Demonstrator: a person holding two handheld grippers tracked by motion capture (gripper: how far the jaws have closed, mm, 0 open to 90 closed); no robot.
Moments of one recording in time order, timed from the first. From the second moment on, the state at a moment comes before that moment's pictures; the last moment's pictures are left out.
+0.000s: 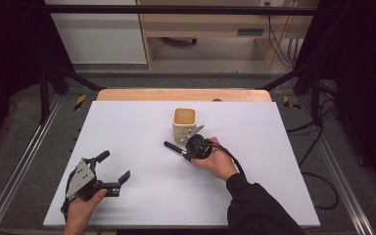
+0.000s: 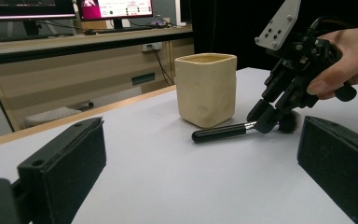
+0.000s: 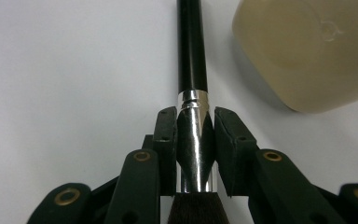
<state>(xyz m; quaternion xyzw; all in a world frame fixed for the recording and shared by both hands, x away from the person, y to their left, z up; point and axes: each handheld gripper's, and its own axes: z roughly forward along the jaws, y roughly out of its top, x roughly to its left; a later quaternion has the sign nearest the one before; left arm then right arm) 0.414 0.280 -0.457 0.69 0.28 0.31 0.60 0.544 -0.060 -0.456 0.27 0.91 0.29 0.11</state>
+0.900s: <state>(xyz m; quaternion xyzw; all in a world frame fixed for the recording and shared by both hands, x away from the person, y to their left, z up) 0.428 0.176 -0.417 0.79 0.10 0.40 0.46 0.515 -0.090 -0.389 0.23 0.92 0.28 0.11</state>
